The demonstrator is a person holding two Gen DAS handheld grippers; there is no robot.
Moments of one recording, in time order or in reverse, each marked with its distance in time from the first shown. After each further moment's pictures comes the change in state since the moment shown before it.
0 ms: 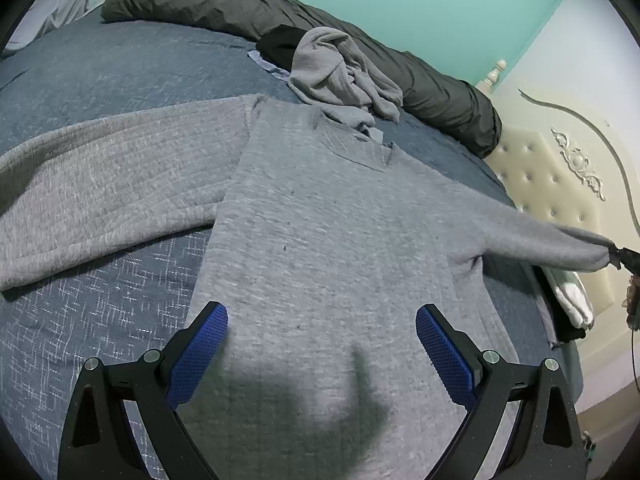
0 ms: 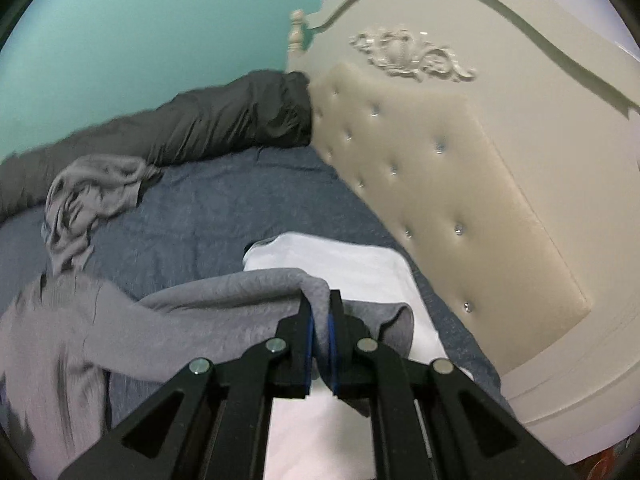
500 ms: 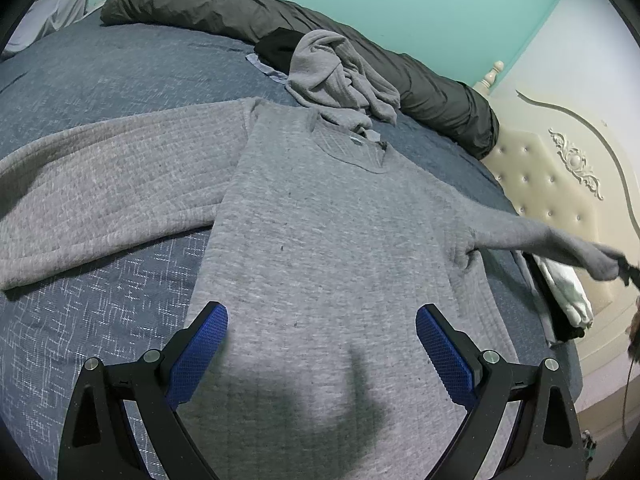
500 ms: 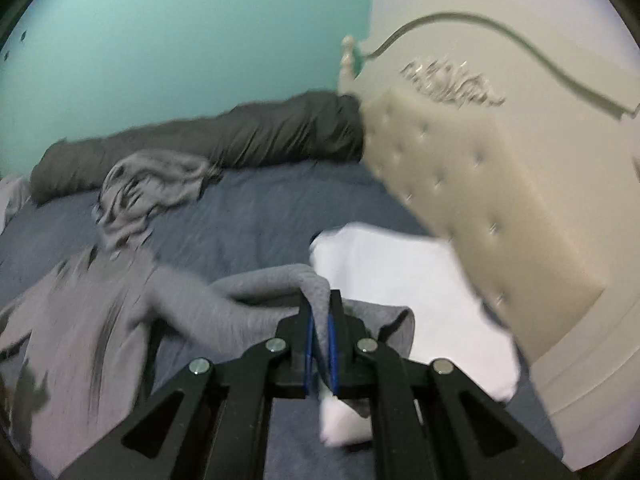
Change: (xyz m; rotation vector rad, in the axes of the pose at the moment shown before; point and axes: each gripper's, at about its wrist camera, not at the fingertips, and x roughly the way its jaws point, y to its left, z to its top) left arm -0.005 -0.003 -0.003 0.004 -0.008 -0.004; right arm -0.066 0.044 -0.058 -0.088 -0.111 0.124
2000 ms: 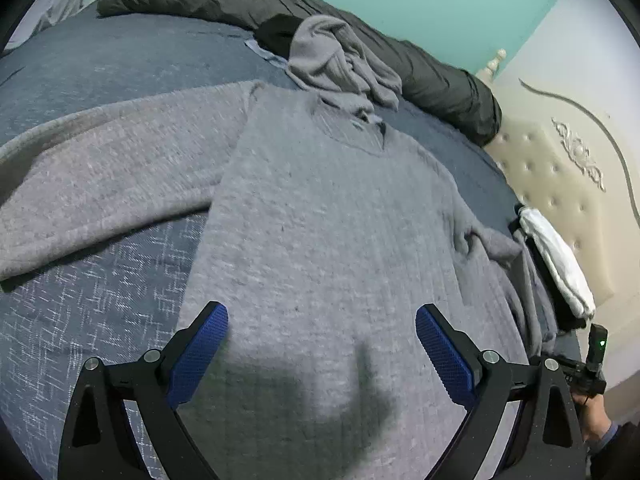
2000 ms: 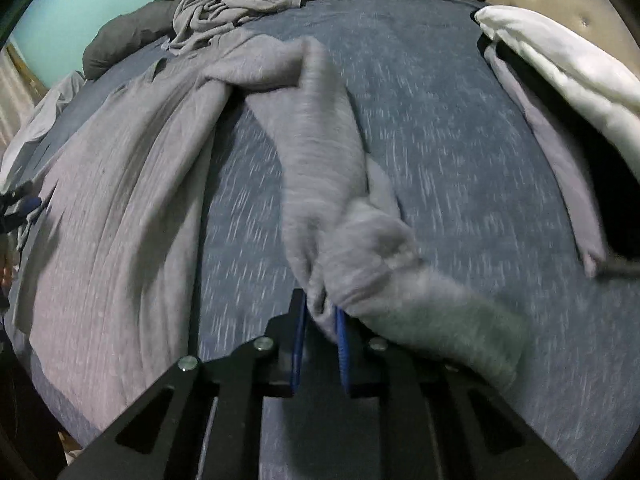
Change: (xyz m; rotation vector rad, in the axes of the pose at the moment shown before) left arm 0.007 -0.002 -0.009 0.006 0.048 0.012; right arm 0.106 0.129 -0.217 -0.097 0.515 0.344
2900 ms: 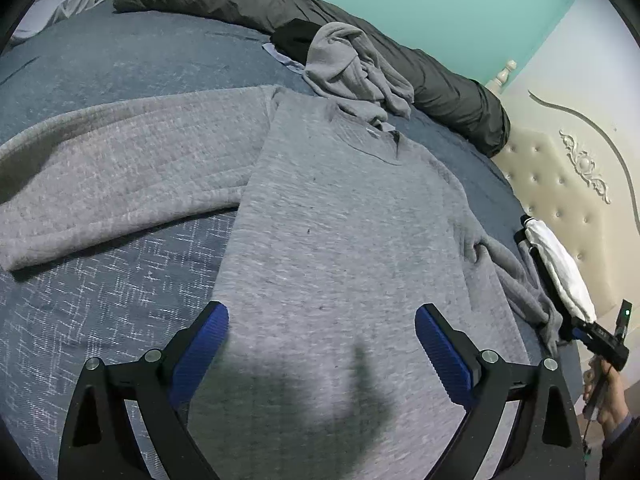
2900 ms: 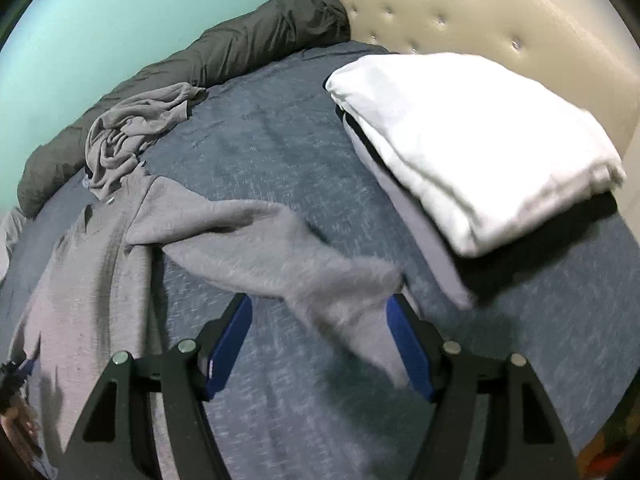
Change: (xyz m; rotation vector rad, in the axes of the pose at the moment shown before) left arm -0.008 0.017 0.000 -0.038 -0.028 0.018; right arm -0.078 -0.071 0.043 0.348 -0.244 -0.168
